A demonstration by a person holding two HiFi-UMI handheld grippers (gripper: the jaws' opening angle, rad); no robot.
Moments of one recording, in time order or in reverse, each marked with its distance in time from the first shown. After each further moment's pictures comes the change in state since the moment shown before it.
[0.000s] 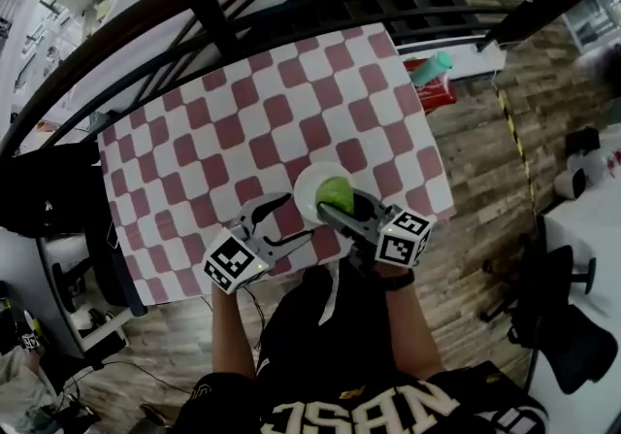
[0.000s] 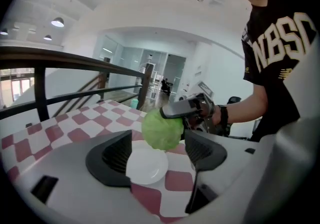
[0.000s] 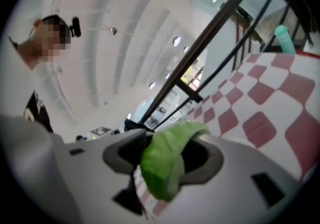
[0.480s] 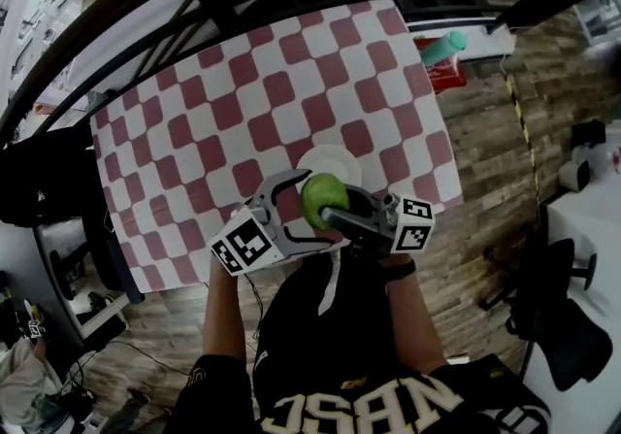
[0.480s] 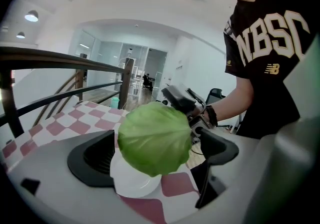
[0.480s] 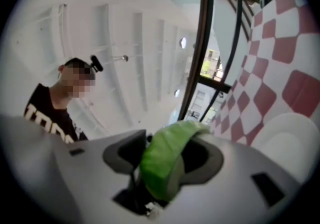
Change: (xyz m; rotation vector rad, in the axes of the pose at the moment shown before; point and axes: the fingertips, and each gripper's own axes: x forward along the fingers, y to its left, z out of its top) left arm 0.032 -0.031 0.001 0.105 0.055 -0.218; right arm -0.001 0.041 -0.003 0.222 -0.091 0.407
